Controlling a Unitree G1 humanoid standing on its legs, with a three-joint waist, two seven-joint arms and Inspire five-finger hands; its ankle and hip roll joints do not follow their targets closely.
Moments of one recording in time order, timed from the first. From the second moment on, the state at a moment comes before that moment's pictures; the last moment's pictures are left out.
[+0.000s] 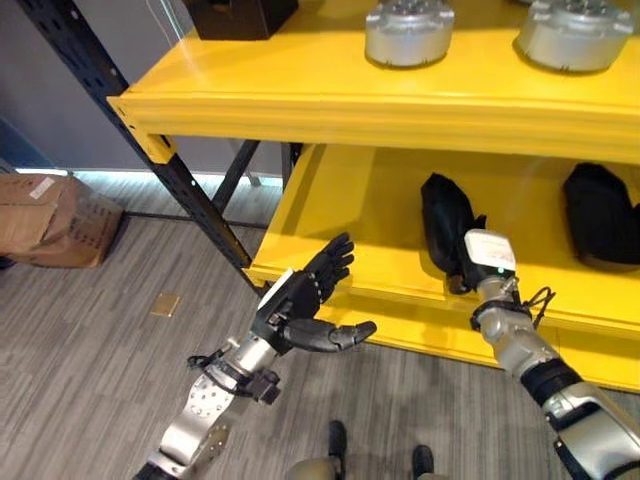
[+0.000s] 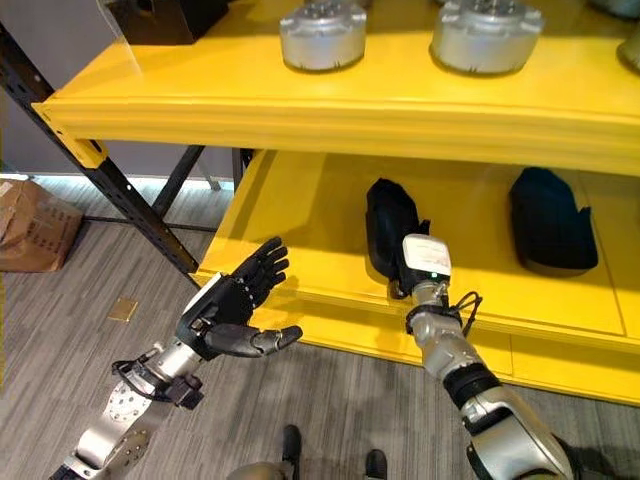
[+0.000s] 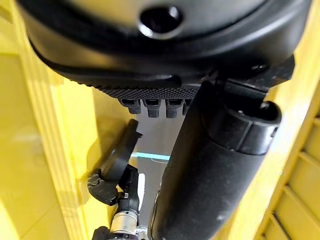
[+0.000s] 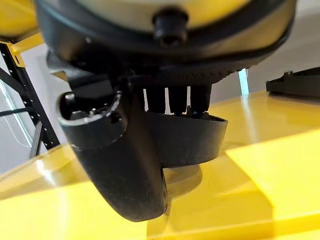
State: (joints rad) left arm 0.00 0.56 -0.37 -0.15 -0.61 -0.26 -0.20; right arm -0.60 -0.57 0.50 0.70 -0.55 0.16 -0.39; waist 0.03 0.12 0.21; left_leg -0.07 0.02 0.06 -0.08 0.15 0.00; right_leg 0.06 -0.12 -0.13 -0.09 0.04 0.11
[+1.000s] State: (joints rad) left arm -0.05 0.53 -0.40 -0.15 -0.61 -0.23 -0.20; right arm -0.72 -0.61 0.44 0.71 -0.55 0.11 -0.60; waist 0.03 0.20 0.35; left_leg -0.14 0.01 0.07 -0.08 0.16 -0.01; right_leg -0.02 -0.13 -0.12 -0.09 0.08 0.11
